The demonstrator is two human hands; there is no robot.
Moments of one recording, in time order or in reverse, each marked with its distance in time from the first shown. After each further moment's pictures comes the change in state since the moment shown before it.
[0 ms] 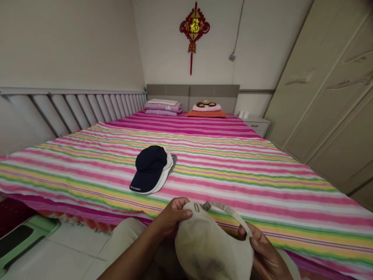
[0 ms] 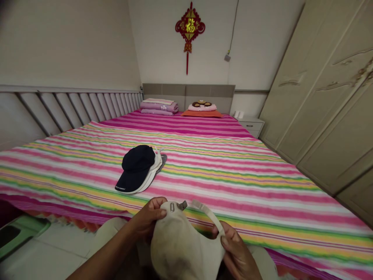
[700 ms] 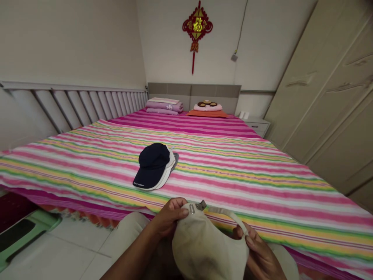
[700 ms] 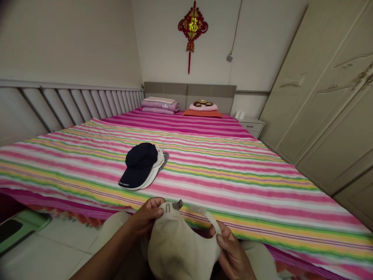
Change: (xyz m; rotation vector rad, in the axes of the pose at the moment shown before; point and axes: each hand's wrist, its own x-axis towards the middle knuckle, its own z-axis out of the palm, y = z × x) left_hand -0.019 0.002 -0.006 -0.004 0.016 0.017; right_hand -0.004 0.015 0.013 0.032 0.021 0.020
